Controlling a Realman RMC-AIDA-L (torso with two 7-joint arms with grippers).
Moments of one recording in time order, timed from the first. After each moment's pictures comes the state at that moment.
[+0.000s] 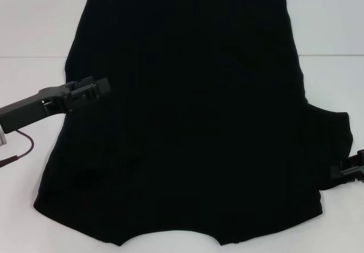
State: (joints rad) left arm -0.54 -2.07 0.33 0.60 1.98 1.50 -1.63; right arm 0.66 1.89 -0.61 -0.57 -2.55 -1.41 2.51
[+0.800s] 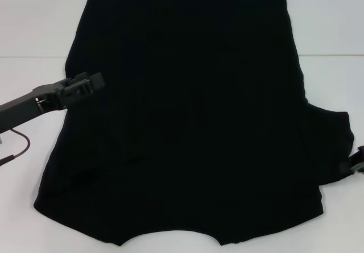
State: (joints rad) left arm -0.53 -2.07 0.32 0.60 1.95 1.51 -1.64; right arm 0.66 1.91 -0.62 -0.61 -2.56 -1.41 2.50
